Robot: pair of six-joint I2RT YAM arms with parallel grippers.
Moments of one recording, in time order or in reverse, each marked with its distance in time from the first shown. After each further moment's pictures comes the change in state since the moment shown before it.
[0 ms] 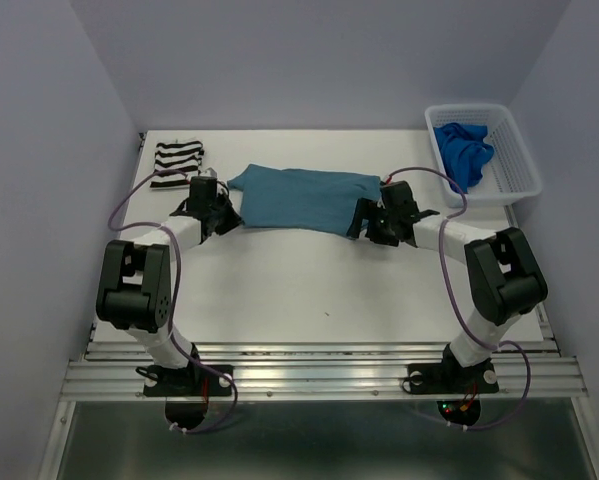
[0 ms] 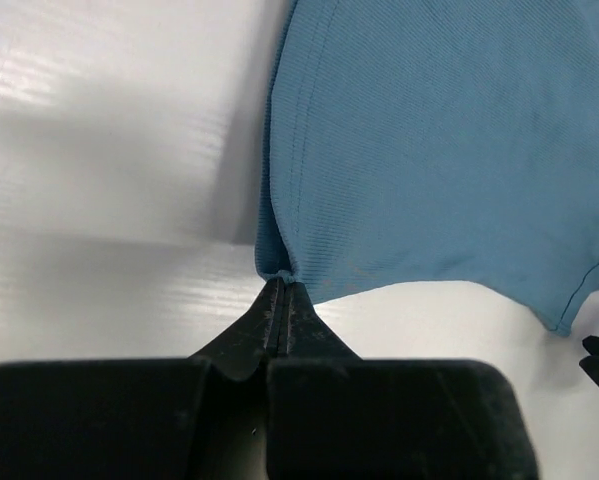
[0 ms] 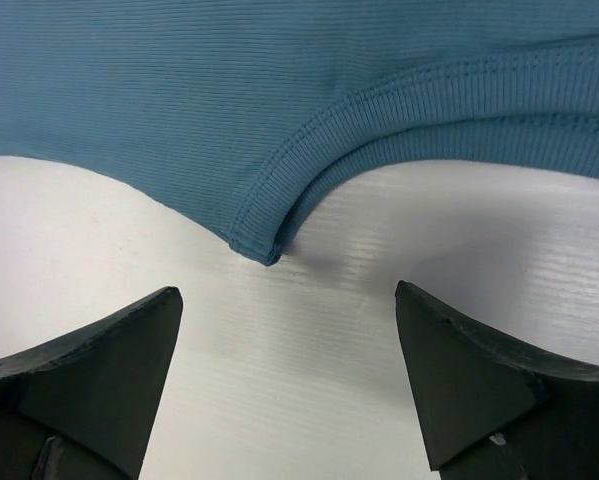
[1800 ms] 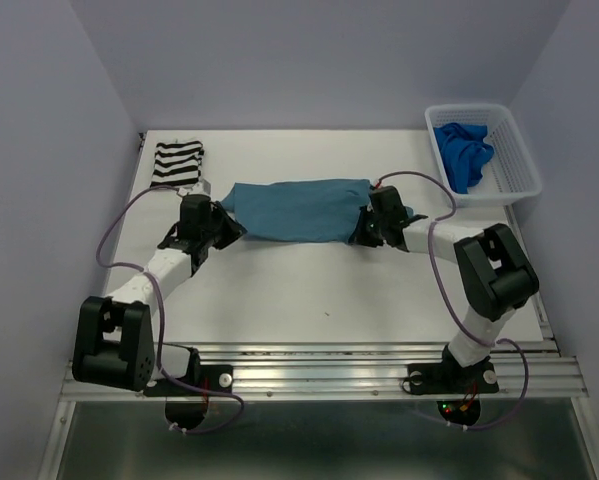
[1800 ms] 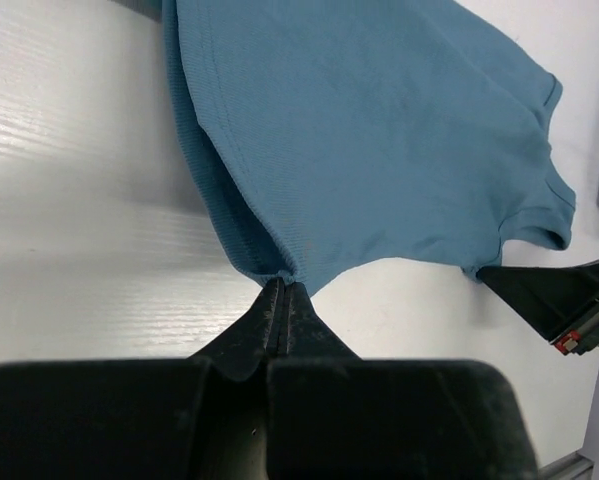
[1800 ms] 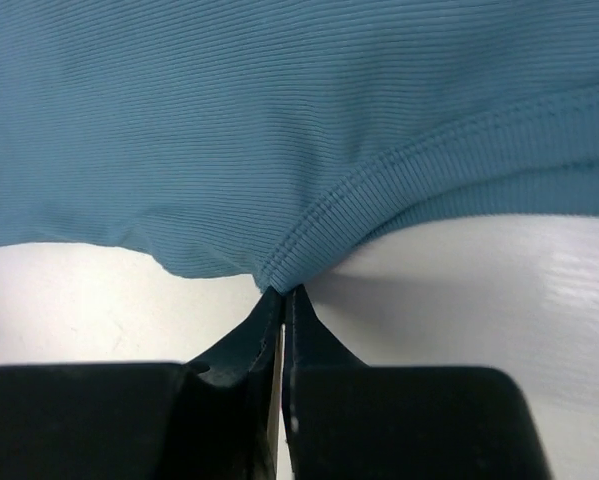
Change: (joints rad) left arm -0.041 -0.348 -0.262 0.037 0.015 -0.093; right arm 0.069 0.076 -0.014 0.106 0.031 0.053
